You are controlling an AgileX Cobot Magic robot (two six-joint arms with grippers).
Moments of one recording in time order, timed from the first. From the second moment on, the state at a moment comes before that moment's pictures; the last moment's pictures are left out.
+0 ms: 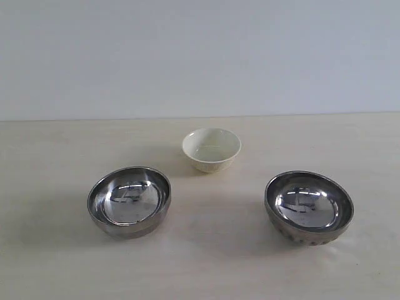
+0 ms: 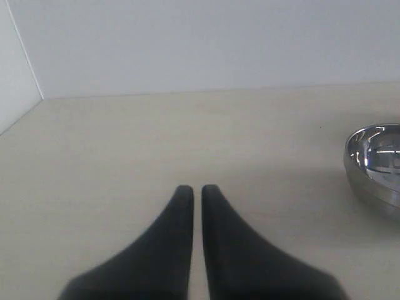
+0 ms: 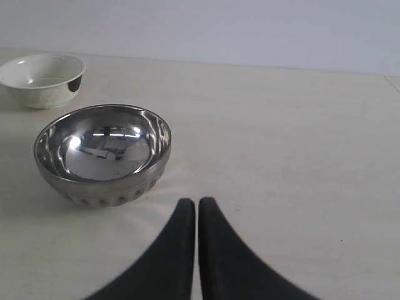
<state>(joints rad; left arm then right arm) 0.11 0.00 0.00 -0.02 0.28 0.09 0.05 0.00 0.00 0.12 0.35 -0.18</state>
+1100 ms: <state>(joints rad) 0.11 0.00 0.00 -0.02 0.28 0.09 0.05 0.00 0.00 0.12 -0.46 -0.24</state>
